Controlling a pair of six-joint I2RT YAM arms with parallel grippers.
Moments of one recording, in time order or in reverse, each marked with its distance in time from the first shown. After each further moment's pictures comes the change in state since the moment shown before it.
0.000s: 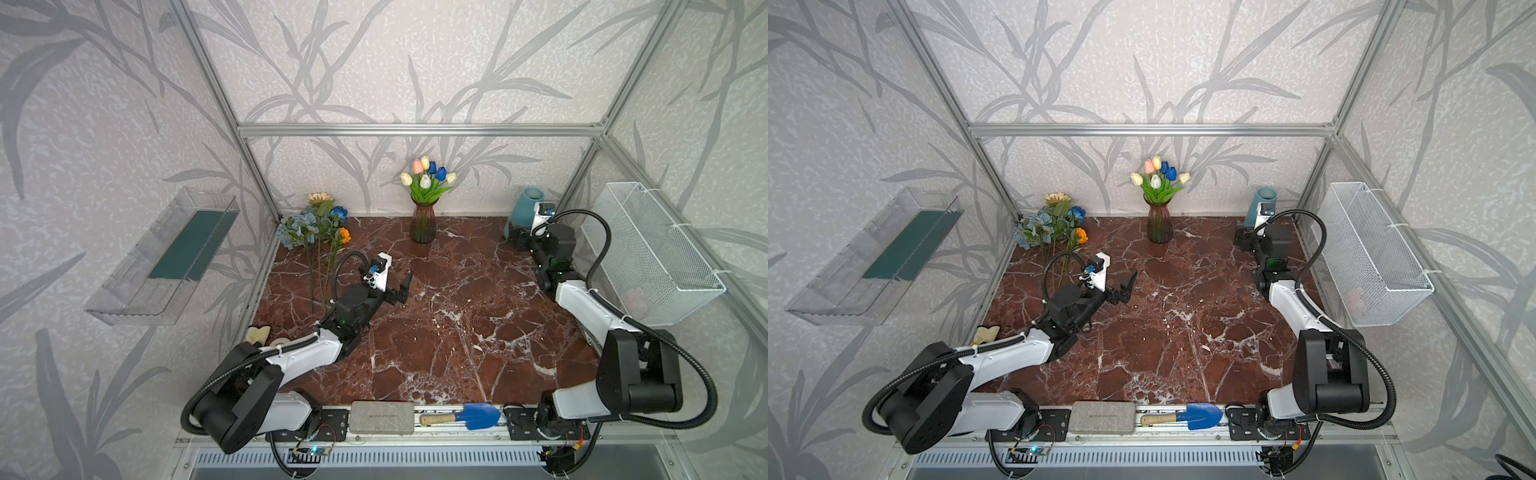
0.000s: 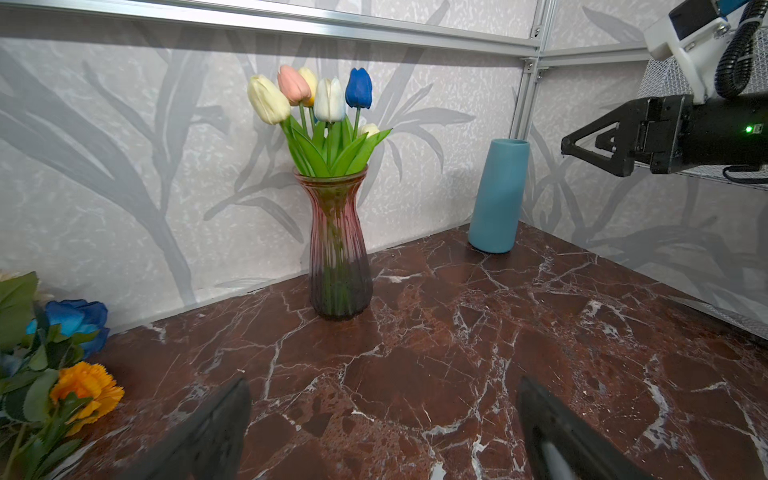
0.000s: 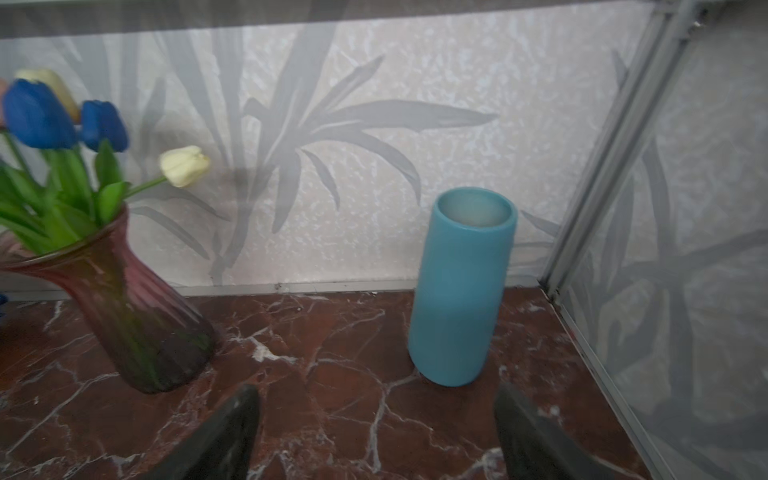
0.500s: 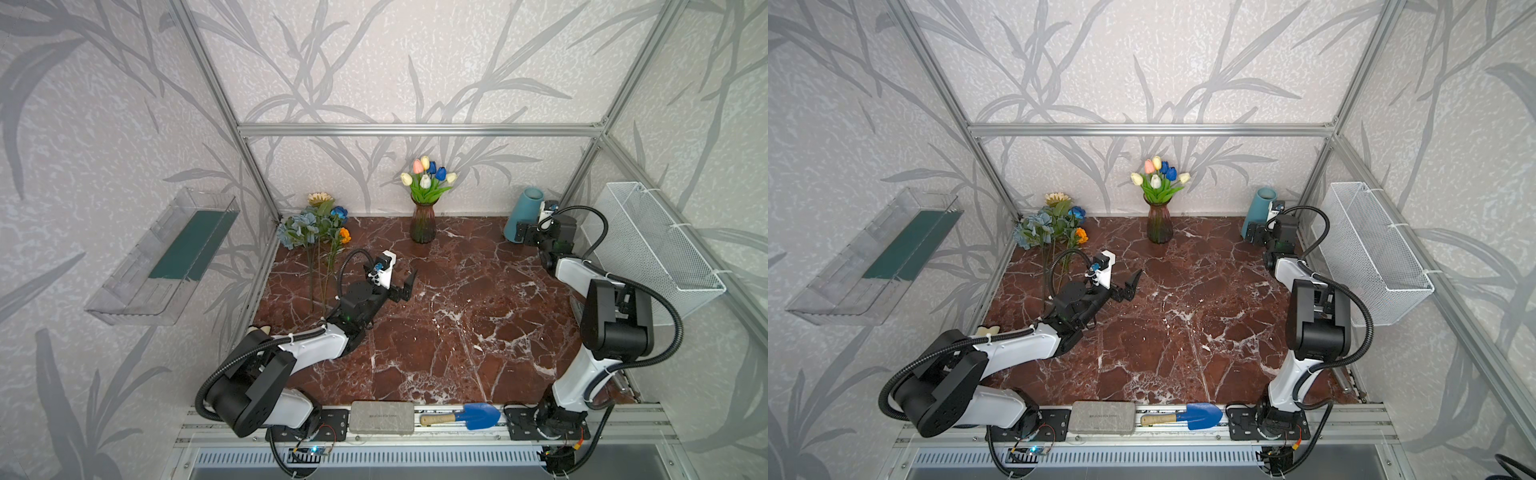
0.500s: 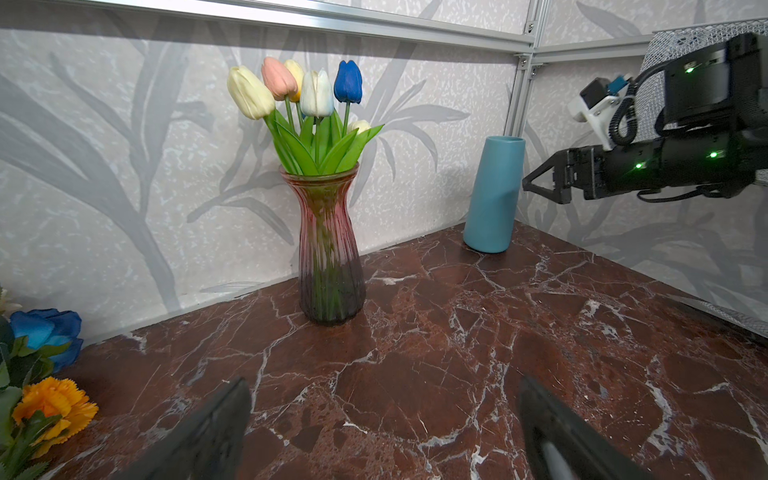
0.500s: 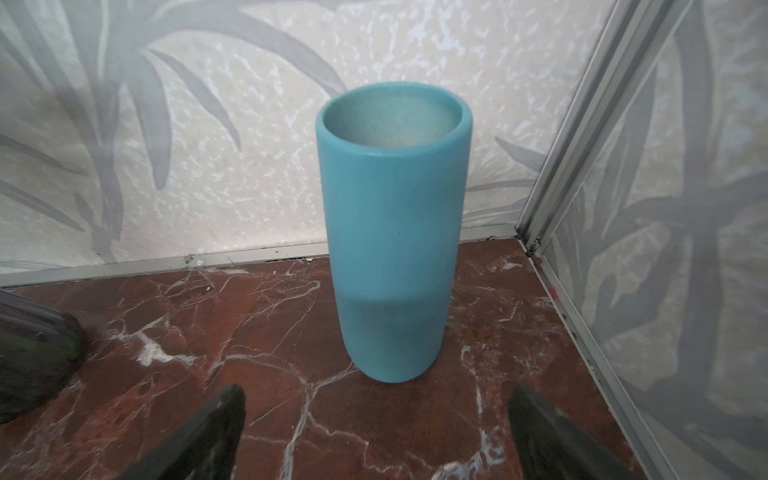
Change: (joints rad) left arm 0.001 0.066 0.018 0.046 0.023 0.008; right arm -0.114 0.401 0.245 0.016 -0.099 -0.040
